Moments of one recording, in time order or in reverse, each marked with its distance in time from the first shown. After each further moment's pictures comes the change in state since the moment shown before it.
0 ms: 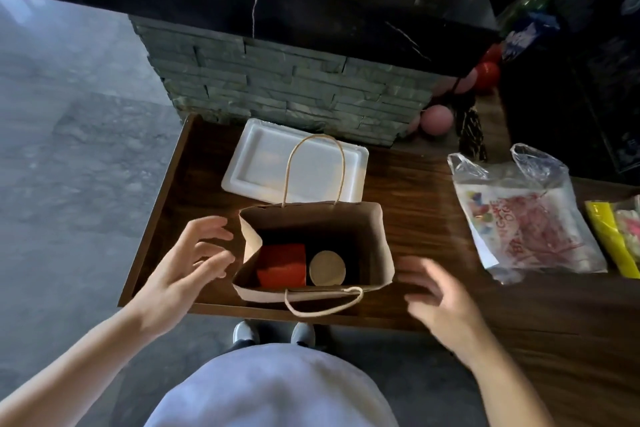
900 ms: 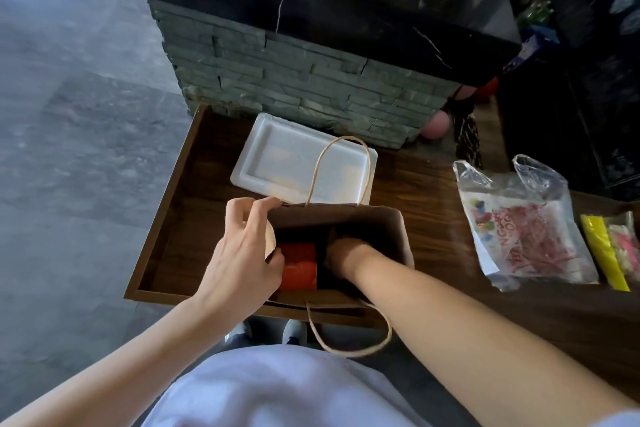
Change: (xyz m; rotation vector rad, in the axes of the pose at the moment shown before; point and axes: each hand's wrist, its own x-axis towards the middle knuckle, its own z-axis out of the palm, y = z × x) left_hand 0.025 0.023 0.045 0.586 0.240 0.110; right_hand 0.135 -0.032 0.144 -1.425 -0.502 0.202
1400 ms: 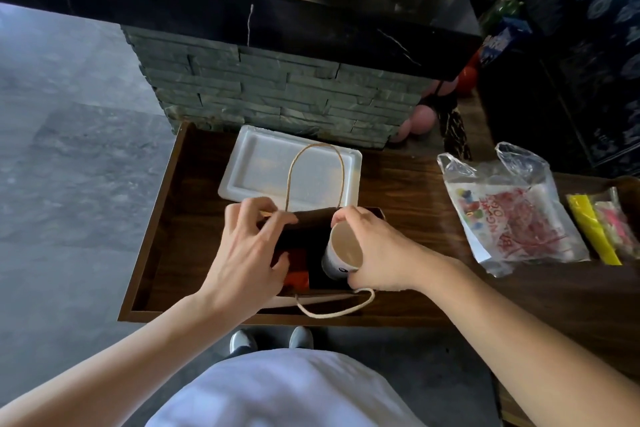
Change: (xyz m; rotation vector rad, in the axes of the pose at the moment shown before) left_hand 0.011 0.021 -0.001 0.219 0.007 0.283; right_hand -0.120 0.061 -0.037 0.536 0.331 -0.353
